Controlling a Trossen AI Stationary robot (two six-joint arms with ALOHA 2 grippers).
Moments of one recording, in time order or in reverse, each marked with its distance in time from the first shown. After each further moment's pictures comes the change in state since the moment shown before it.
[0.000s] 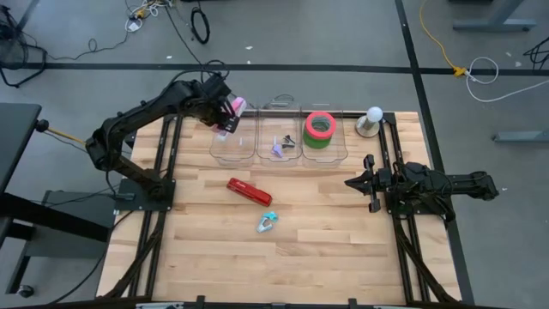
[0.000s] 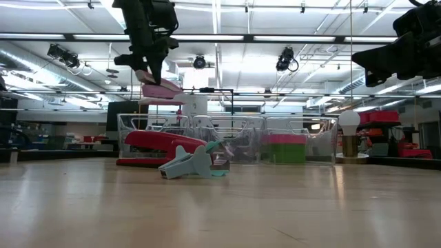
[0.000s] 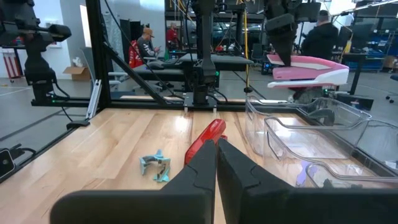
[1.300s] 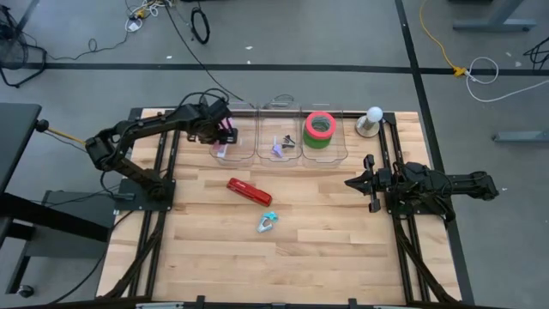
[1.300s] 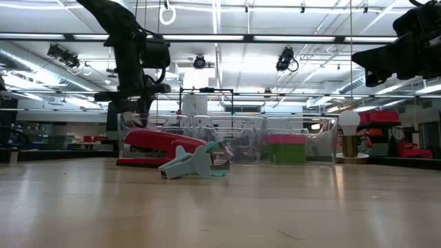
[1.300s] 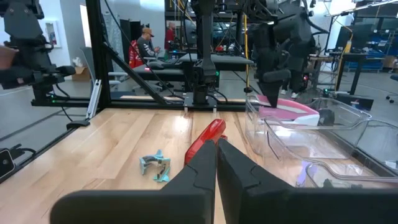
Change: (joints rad) left arm 0.014 0.000 -0.418 0.311 -0.022 -0.330; right arm 0.000 0.000 0.000 0.000 0.000 0.000
